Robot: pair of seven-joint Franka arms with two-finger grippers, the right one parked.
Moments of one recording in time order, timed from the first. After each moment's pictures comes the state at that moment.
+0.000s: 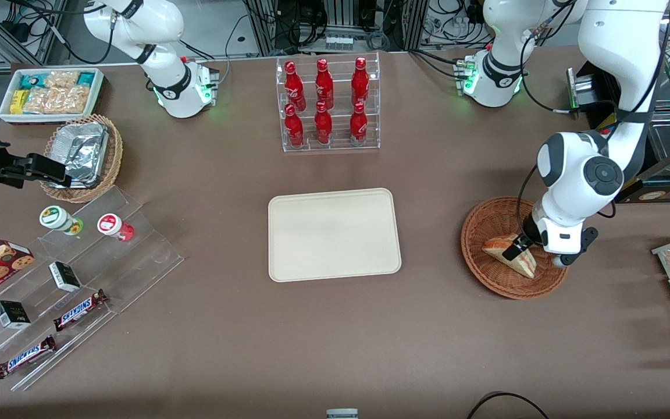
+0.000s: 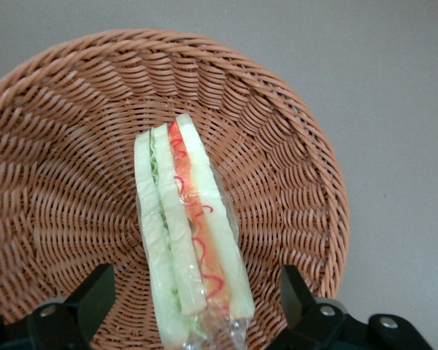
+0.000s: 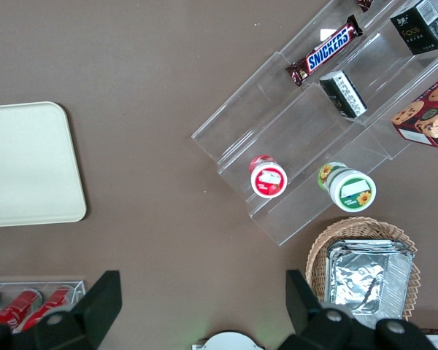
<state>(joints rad) 0.01 0.29 -0.11 -2.17 -0.02 2.54 -0.79</state>
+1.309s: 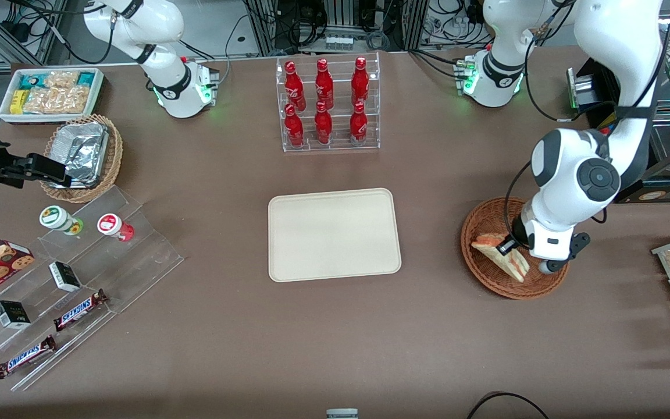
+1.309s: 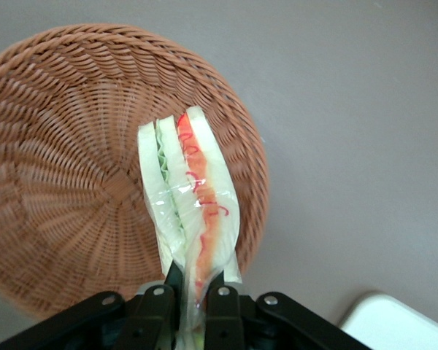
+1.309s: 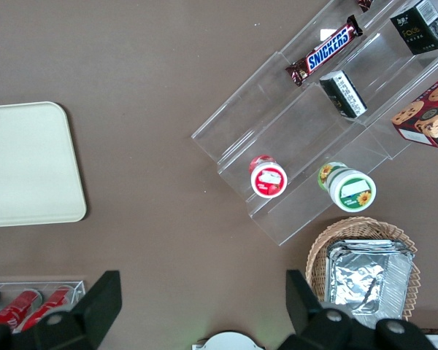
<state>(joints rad) -0.07 0.25 -0.16 -1.93 0.01 2.19 -0.79</state>
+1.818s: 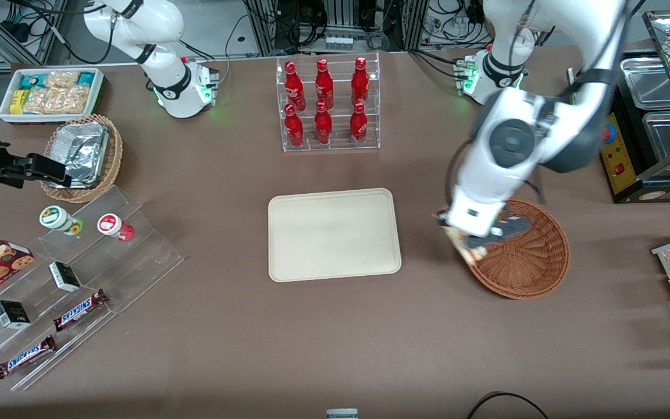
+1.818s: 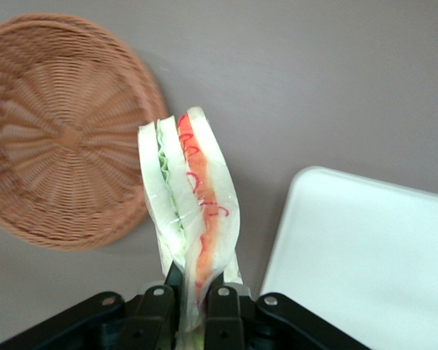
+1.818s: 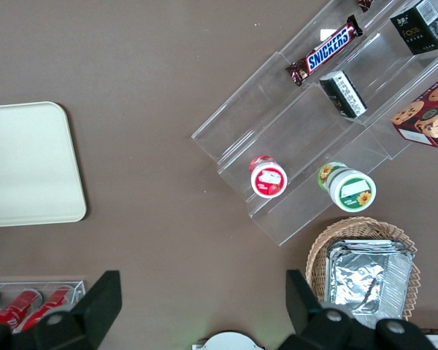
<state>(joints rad) -0.35 0.27 -0.16 -1.73 0.09 1.95 -0.80</state>
